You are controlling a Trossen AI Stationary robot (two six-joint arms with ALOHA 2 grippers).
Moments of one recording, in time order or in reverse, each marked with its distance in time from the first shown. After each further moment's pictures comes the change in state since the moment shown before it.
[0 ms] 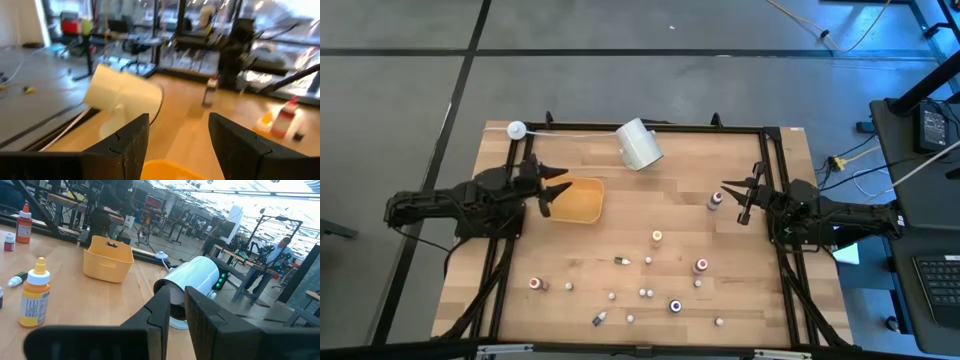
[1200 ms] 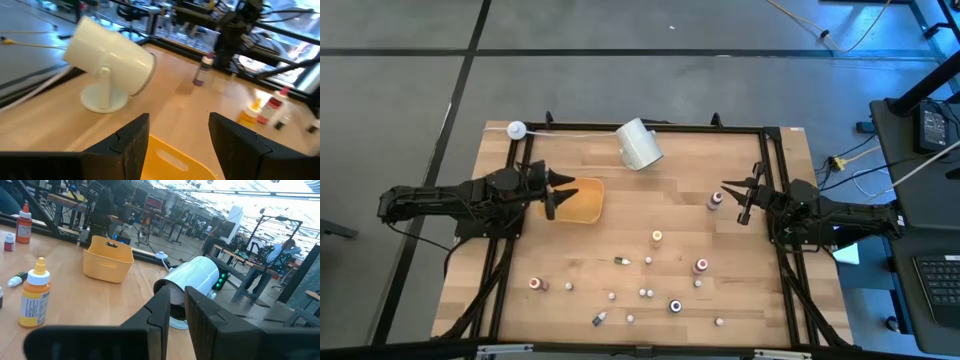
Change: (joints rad) left arm 0.000 0.141 0.012 -0.001 0.082 -0.197; right arm 0.000 0.000 0.000 0.000 0.000 0.000
